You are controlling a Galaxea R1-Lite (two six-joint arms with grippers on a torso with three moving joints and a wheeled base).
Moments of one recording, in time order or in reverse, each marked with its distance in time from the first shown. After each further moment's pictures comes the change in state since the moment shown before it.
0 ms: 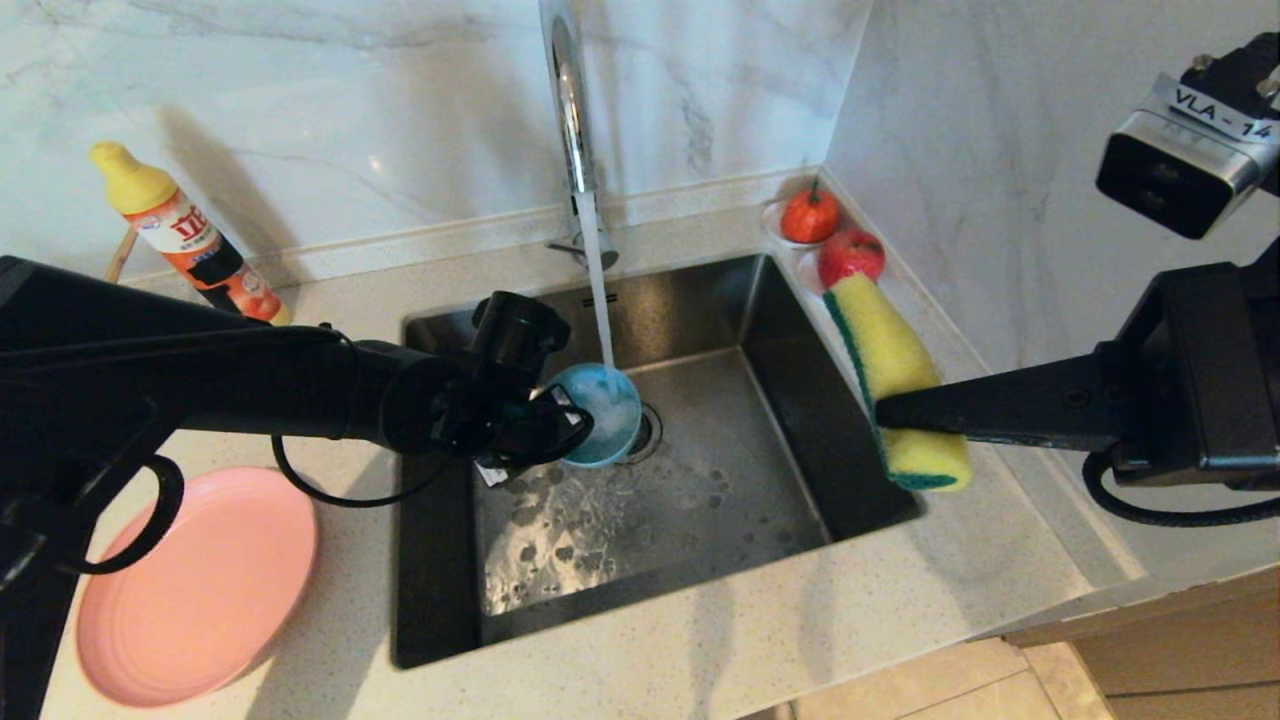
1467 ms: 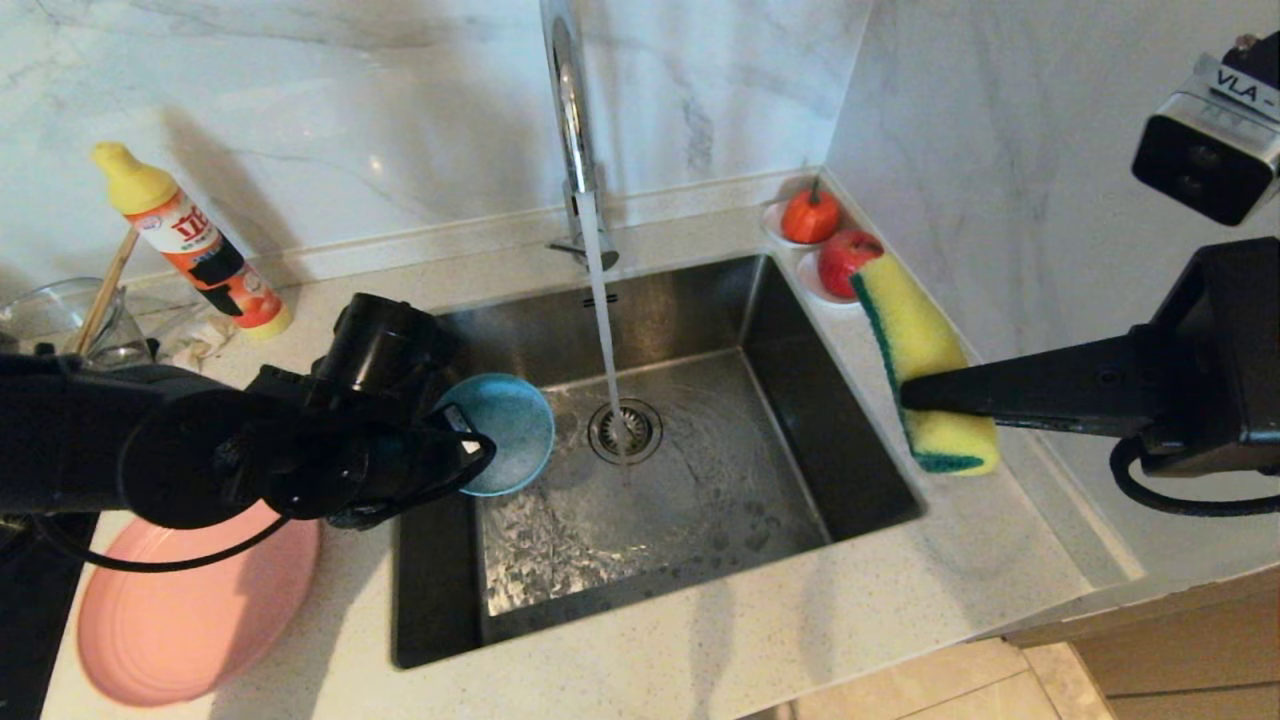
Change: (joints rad) left arm 0.044 -0.340 0.373 -0.041 0.156 0.059; right arm -0.027 -0.020 -0.003 0.008 -0.001 0.015
